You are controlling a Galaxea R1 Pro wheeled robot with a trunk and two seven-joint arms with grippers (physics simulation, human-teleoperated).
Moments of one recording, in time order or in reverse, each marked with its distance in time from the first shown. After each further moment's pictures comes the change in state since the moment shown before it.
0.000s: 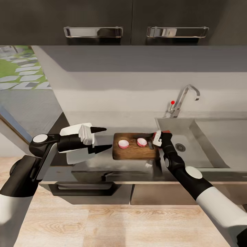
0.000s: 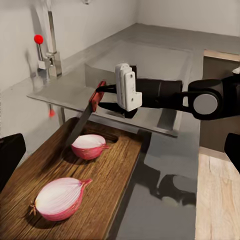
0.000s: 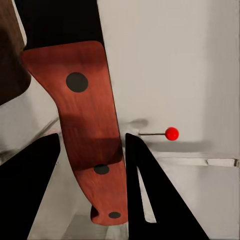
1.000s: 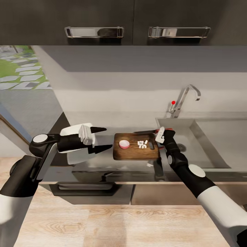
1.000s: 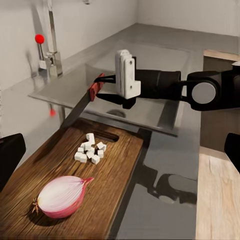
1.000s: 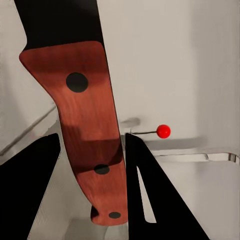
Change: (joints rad) left arm 0.000 0.000 -0.001 0.000 0.000 0.000 0.000; right arm 0.000 0.001 -0.077 -0.027 0.003 -0.046 0.022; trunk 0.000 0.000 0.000
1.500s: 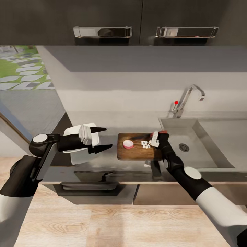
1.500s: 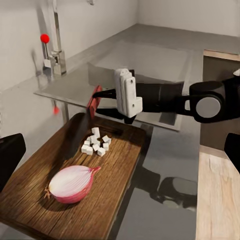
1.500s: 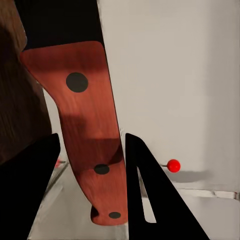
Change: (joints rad) left arm 0.000 -0.001 0.004 0.000 0.000 -0.001 -0.002; right arm 0.000 0.000 0.103 0.017 0.007 0.004 -0.004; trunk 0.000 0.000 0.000
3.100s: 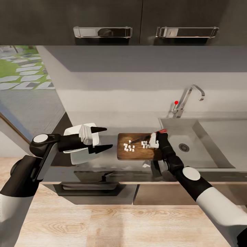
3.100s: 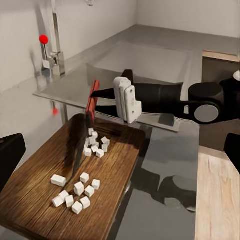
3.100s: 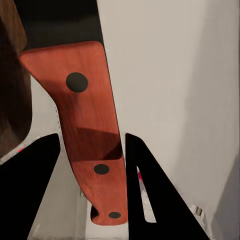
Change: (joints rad) left arm 0.000 -0.005 -0.001 0.000 0.000 -0.001 0.001; right arm 0.000 -0.004 0.003 0.015 0.201 0.001 0.002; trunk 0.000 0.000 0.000
